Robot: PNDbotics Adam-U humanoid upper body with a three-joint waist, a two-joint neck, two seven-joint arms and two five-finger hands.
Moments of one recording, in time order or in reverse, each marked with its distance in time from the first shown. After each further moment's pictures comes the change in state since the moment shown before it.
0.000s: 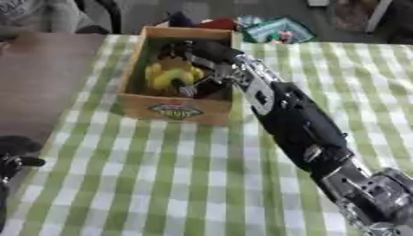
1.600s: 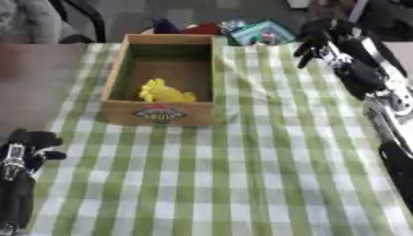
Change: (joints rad) left arm 0.062 0.002 0.063 0.013 -0.017 -0.017 0.066; right arm 0.608 -0.185 -0.224 -0.770 -1.133 0.441 -0.031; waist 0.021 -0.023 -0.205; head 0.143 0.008
